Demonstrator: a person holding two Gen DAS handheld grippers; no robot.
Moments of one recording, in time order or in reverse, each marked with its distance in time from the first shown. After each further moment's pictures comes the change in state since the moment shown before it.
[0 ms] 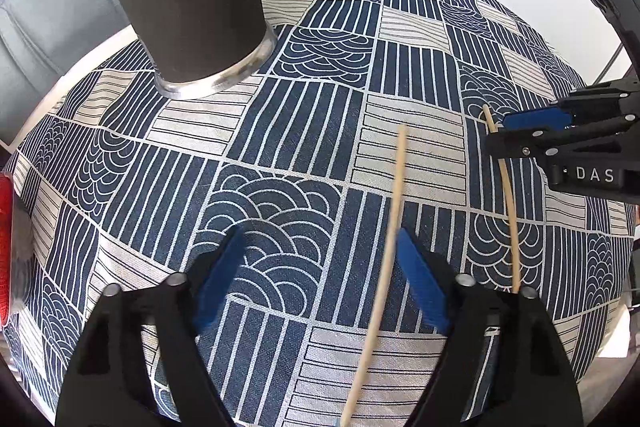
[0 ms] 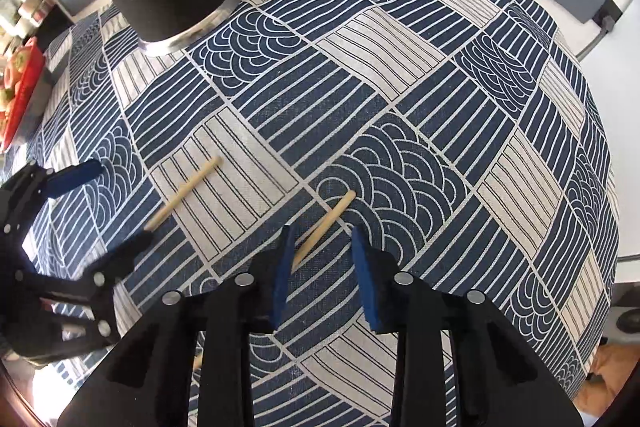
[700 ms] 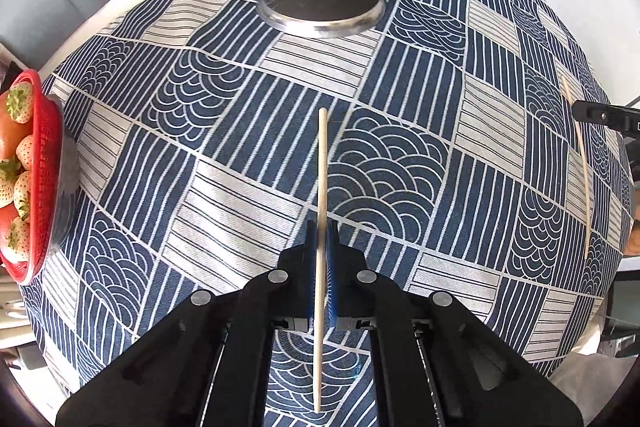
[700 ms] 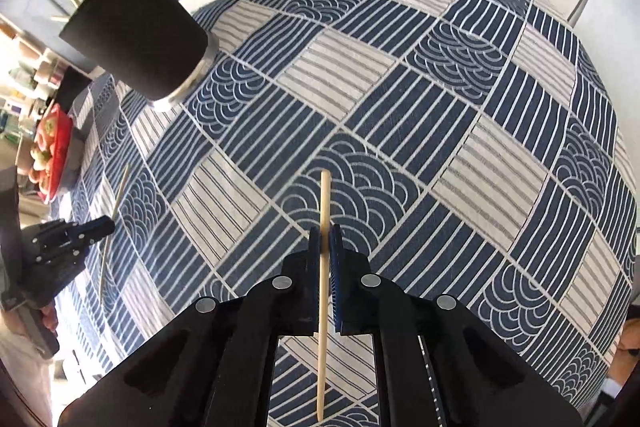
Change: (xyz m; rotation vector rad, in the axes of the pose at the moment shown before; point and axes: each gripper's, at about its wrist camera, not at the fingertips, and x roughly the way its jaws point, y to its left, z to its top) left arm -0.025 0.075 -0.009 -0.161 0.195 0.038; right arm -0.025 -0.057 0.020 0.145 -0.021 0.181
